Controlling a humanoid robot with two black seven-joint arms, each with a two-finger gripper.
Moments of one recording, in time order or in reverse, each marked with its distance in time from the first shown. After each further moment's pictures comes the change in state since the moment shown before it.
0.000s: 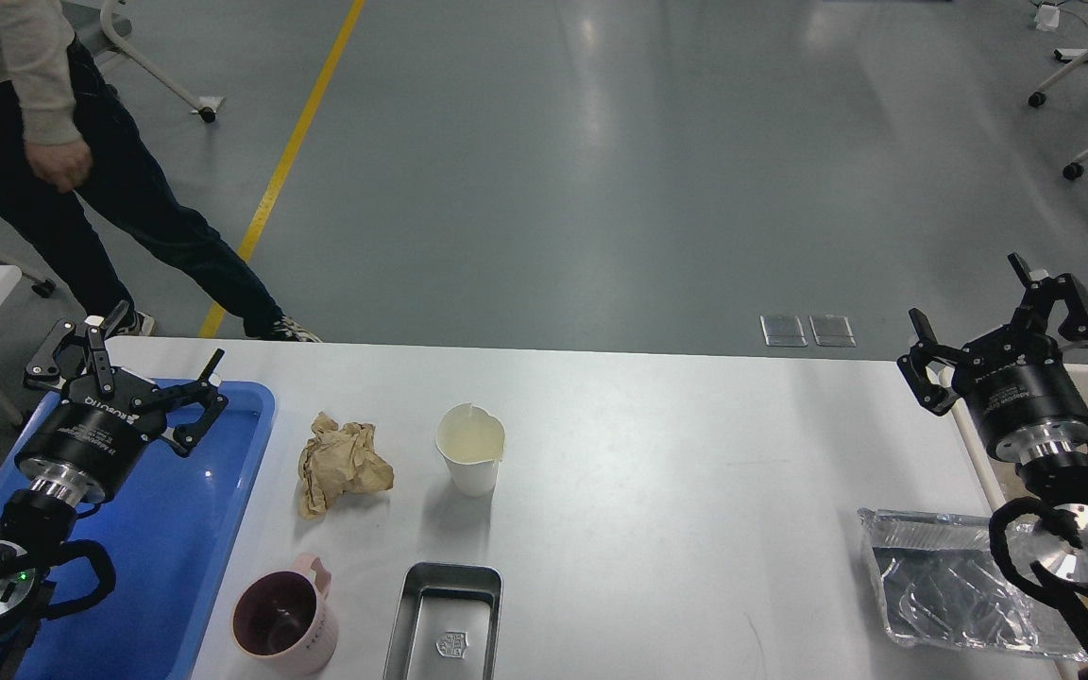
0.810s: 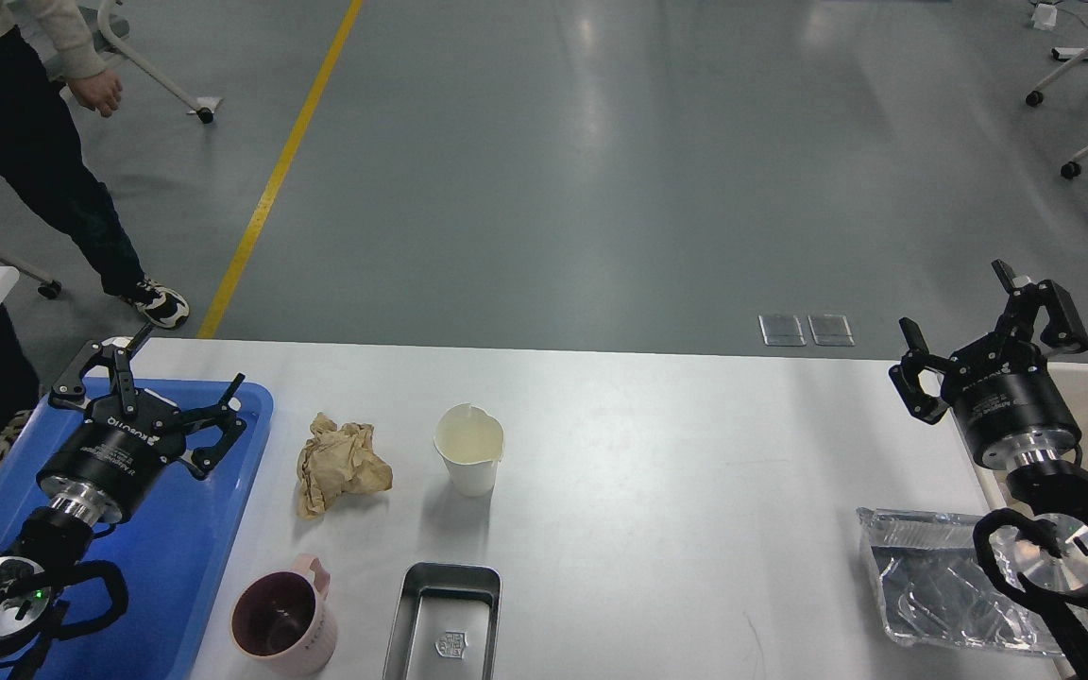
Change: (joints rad) left arm 0.032 0.006 0.052 -0.012 0.003 0.014 -0.008; right arm -0.011 0.038 0.004 -0.003 -0.117 -0.012 0.001
